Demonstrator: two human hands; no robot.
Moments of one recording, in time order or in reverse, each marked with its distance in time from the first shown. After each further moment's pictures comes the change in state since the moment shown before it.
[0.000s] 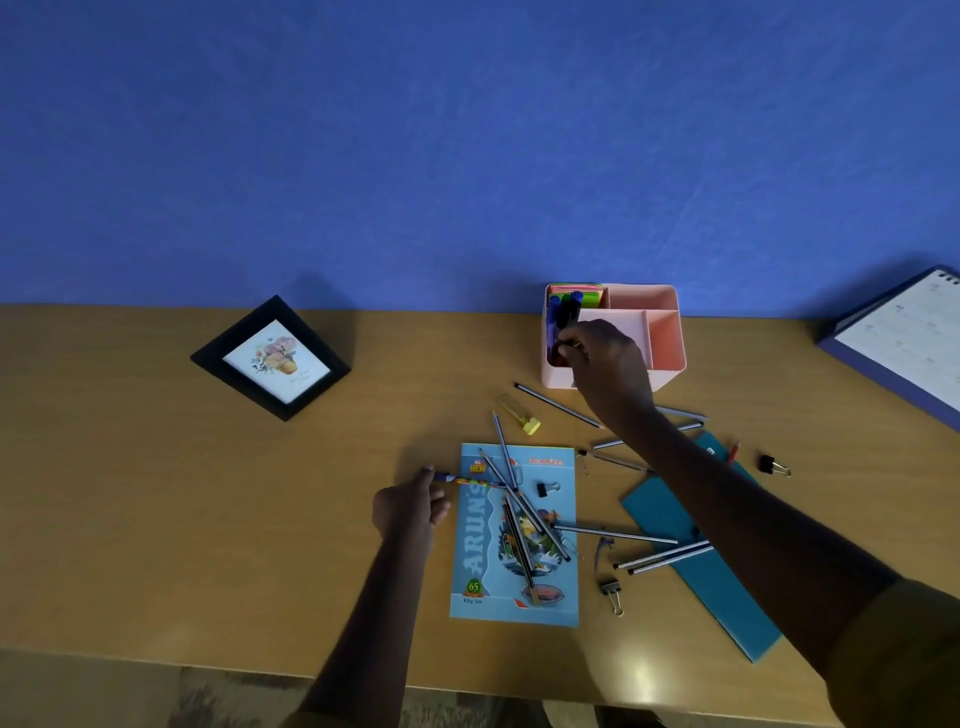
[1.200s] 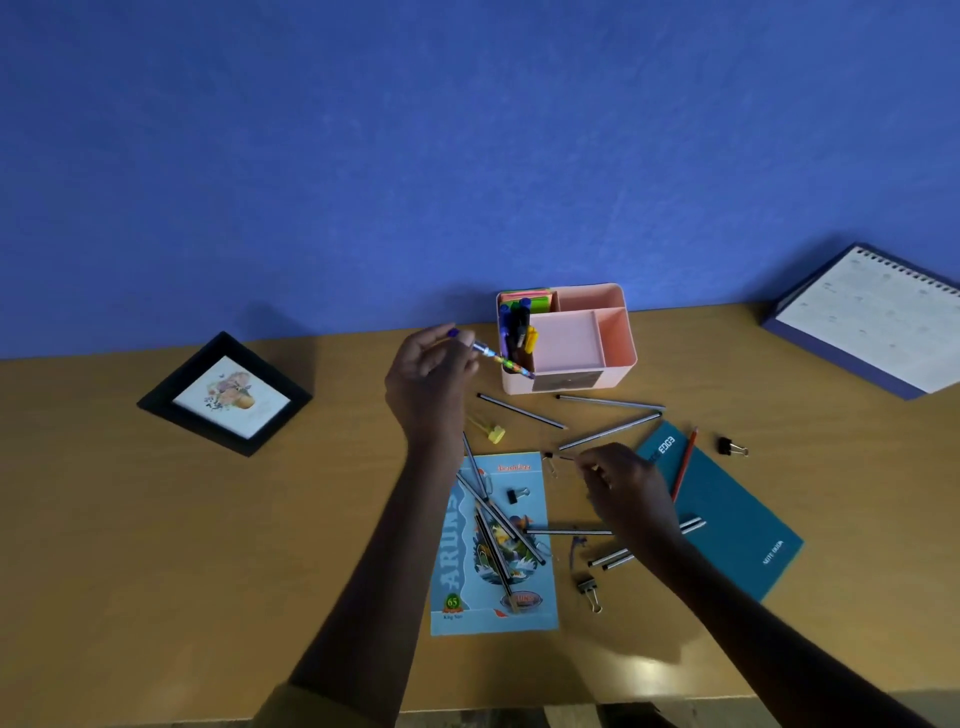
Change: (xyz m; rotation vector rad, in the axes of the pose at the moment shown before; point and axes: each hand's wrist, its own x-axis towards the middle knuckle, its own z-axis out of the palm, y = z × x) left_hand -0.113 0.110 0.107 -0.268 -0.390 0.710; right_hand -0.162 0.036 -0.023 0.072 -0.096 0.174
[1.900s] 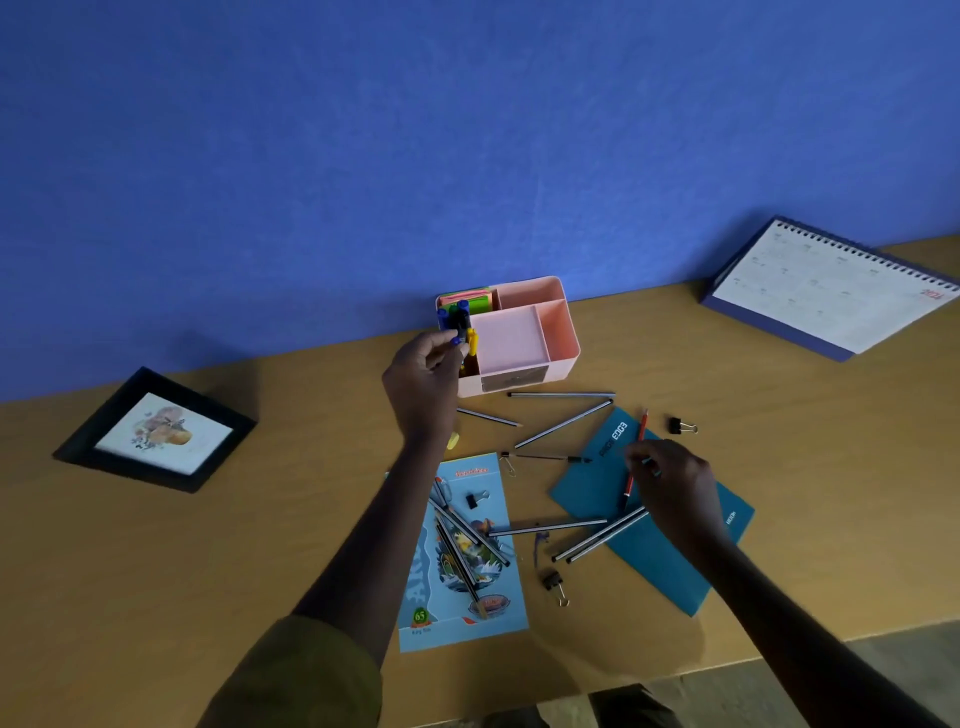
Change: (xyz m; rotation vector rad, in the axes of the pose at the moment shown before) left_hand 0.018 -0.058 0.042 0.554 -0.184 0.391; right_hand -0.038 0.077 -0.064 -0.047 0.140 0.255
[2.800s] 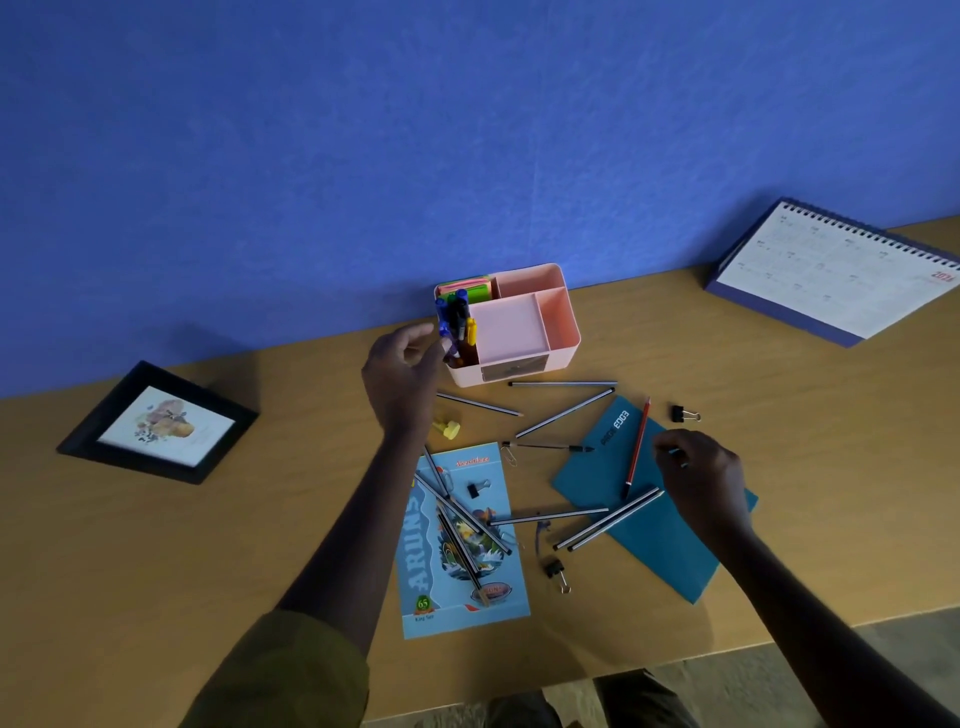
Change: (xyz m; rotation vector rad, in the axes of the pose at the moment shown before) left_hand 0.007 -0.010 -0.018 0.158 0.028 -0.044; right_hand -0.003 0.021 -0.016 -0.033 0.050 0.021
